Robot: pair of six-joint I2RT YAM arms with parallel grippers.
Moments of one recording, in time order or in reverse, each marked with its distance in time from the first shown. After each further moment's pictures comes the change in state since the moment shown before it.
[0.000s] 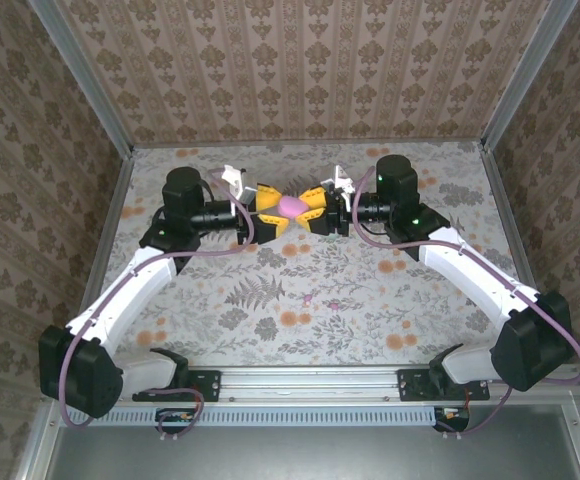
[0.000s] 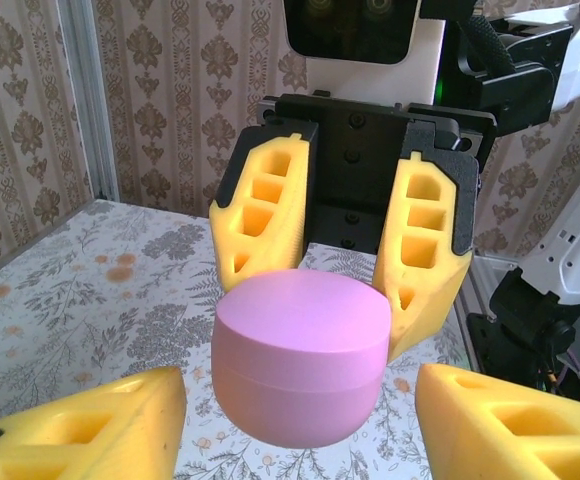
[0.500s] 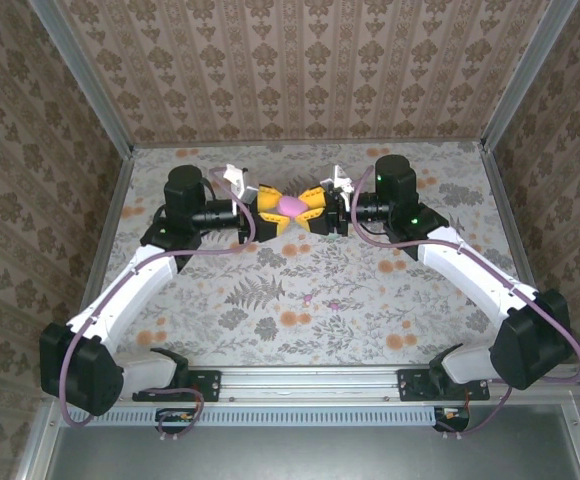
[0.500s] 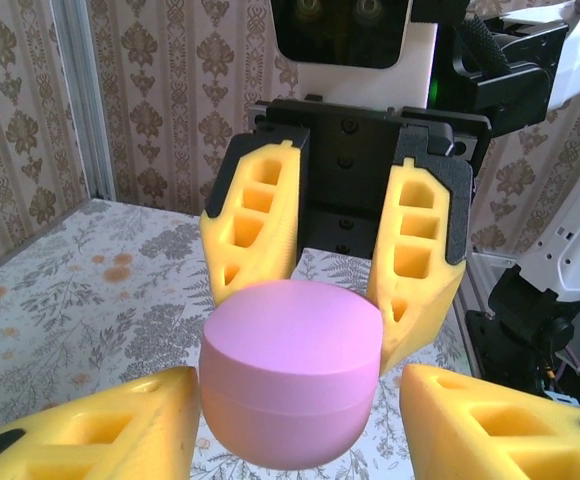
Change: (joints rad) left arm -0.008 0.011 0.014 -0.024 0.000 0.018; right arm 0.000 0.009 0.000 0.008 0.000 0.008
